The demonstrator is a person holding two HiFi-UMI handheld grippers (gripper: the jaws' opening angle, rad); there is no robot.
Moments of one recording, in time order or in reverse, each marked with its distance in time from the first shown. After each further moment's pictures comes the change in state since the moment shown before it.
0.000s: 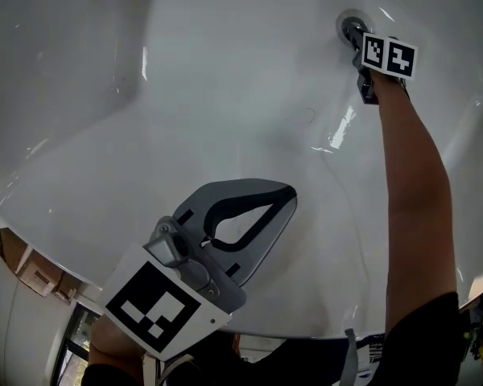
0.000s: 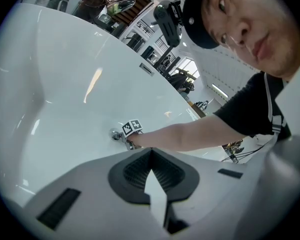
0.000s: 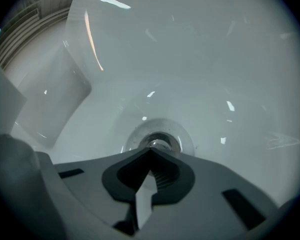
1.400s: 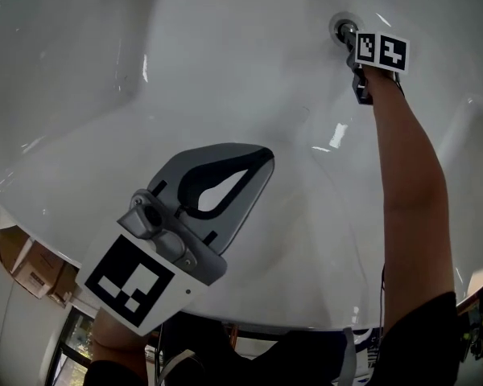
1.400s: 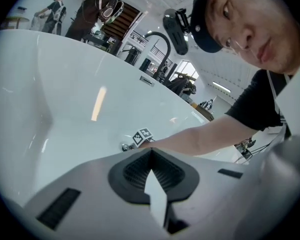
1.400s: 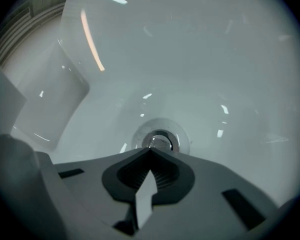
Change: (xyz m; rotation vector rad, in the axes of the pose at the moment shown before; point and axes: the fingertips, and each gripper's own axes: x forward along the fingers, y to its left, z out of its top) left arm -0.017 0.021 0.015 0.089 -0.057 0.101; right arm -0.016 0.004 0.000 0.028 0.068 -0.034
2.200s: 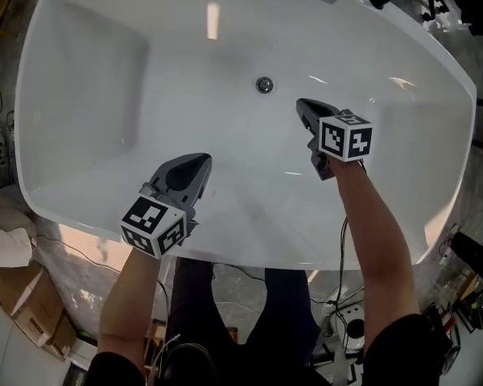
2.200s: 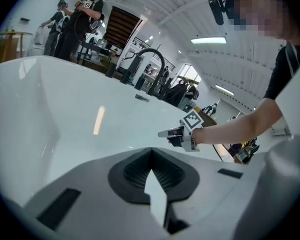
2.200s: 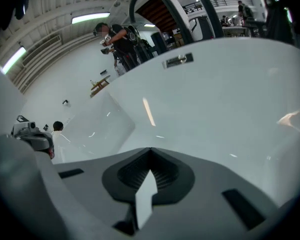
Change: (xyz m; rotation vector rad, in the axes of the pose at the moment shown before) left arm -0.027 -0.030 0.025 0.068 -0.113 0.046; right arm -0.293 0.077 0.018 -0.041 -0.249 0.201
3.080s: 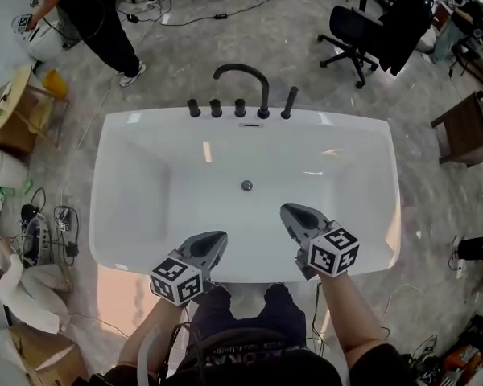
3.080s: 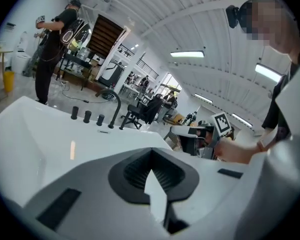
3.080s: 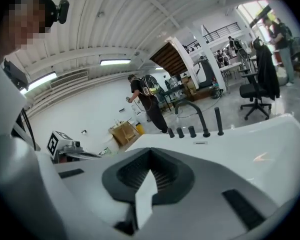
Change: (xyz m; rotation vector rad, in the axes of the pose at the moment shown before) left arm -0.110 -0.171 0.131 0.074 -0.071 -0.186; right arm -0.305 0.193 0.088 -0.021 -0.437 0.088
